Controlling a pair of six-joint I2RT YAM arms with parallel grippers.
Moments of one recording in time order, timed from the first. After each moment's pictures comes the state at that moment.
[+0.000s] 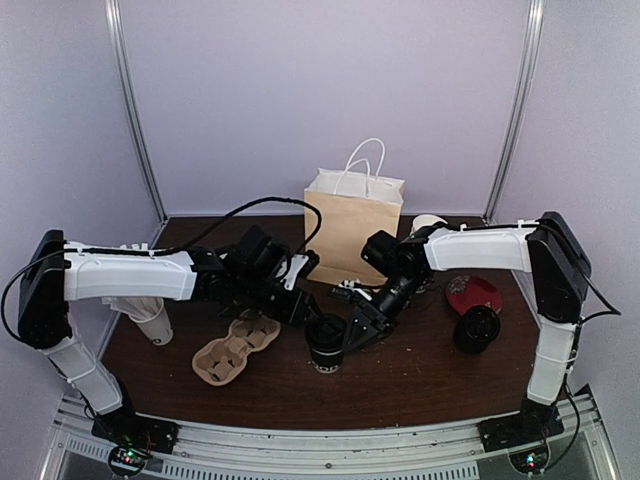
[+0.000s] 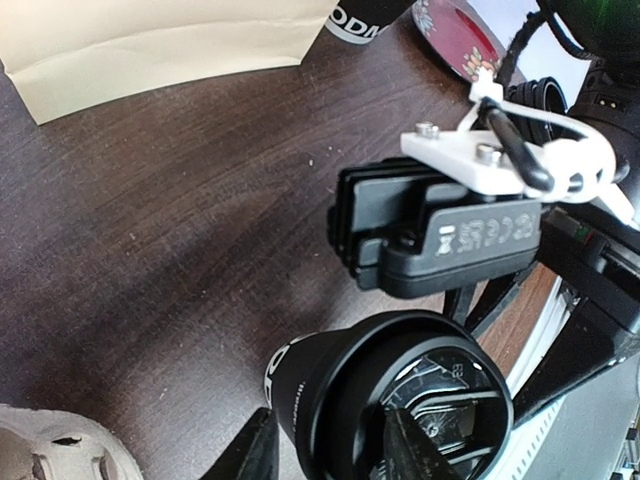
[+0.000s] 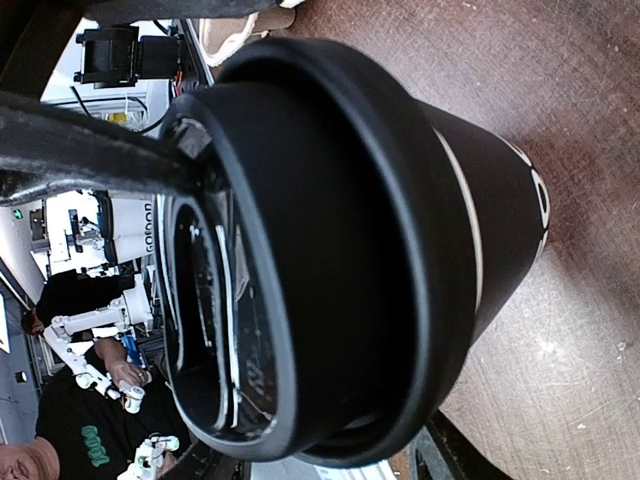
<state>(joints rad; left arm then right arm) -0.94 1.63 1.11 -0.30 0.23 -0.44 0.75 1.91 1.37 -0.87 -0.90 0.04</state>
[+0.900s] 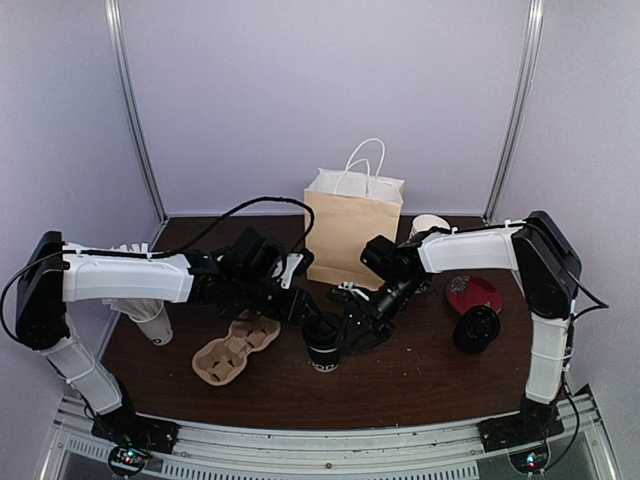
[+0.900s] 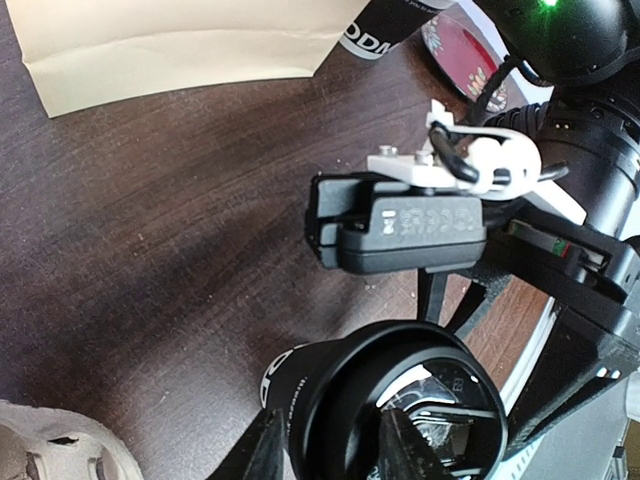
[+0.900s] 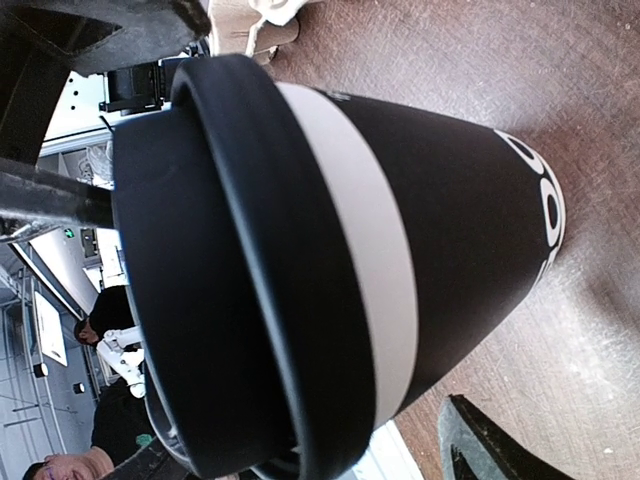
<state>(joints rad) -0.92 1.62 1.07 -0.23 0.23 -0.49 0.72 1.98 1.37 -0.82 -1.02 0.15</state>
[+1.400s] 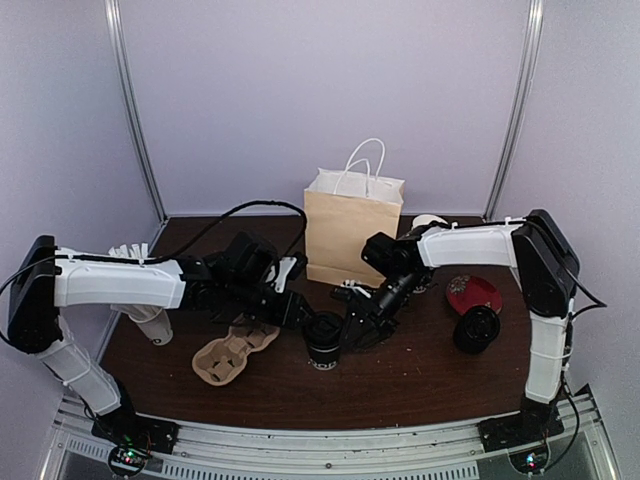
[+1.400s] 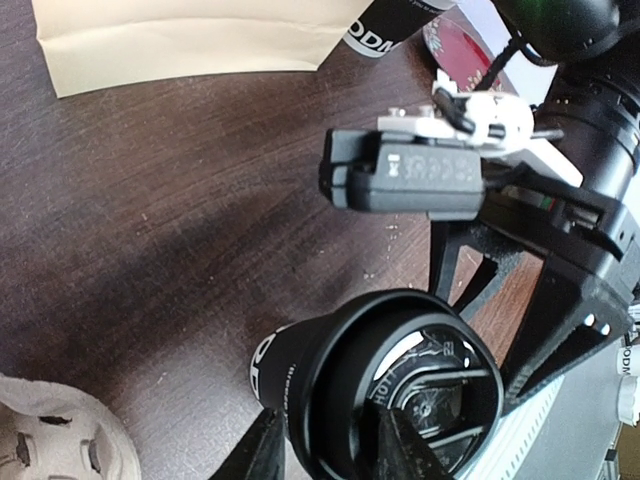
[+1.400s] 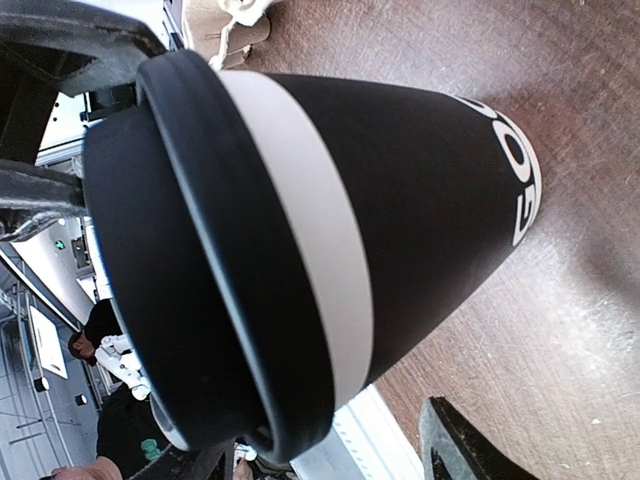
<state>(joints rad) -0.93 1.57 1.01 -0.20 0.23 -0.53 0.71 1.99 1.41 -0.91 -0.95 0.15</state>
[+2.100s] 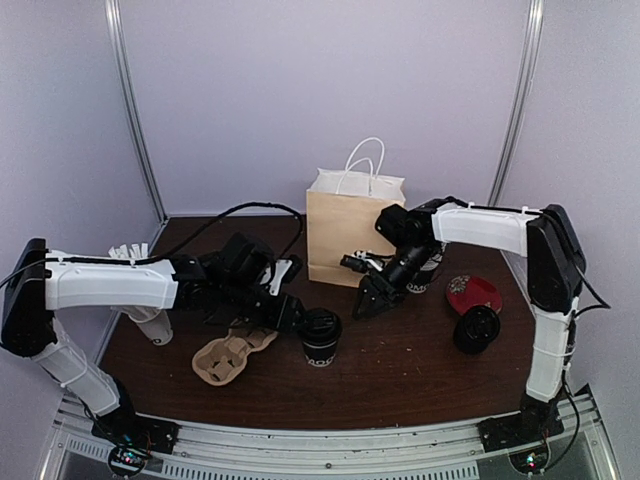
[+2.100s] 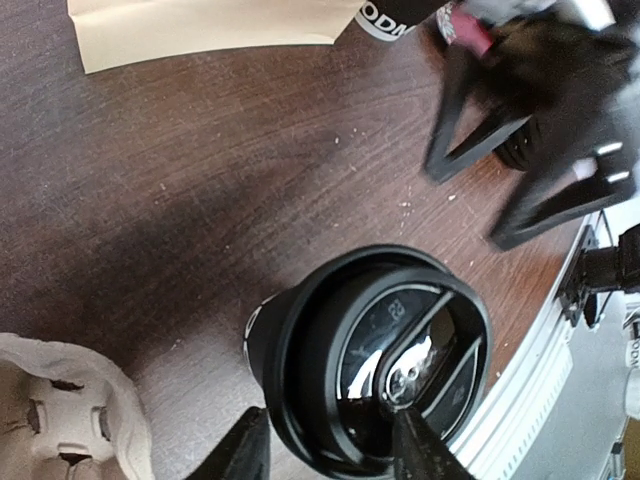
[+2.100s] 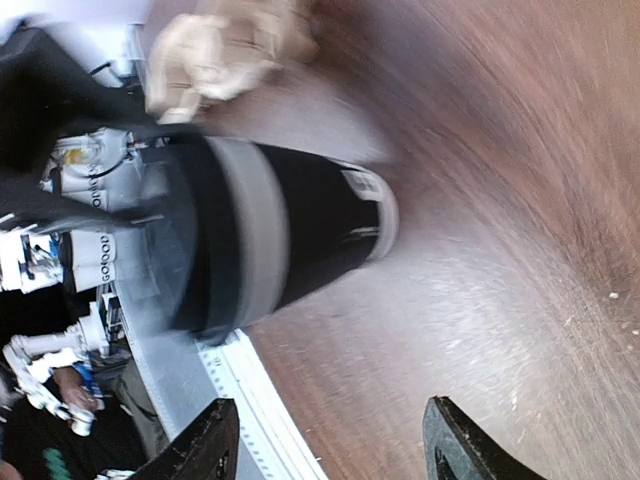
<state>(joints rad) -0.93 1.53 1.00 -0.27 0.20 -0.53 0.62 2.01 1.57 -1.03 -0.77 -0.09</state>
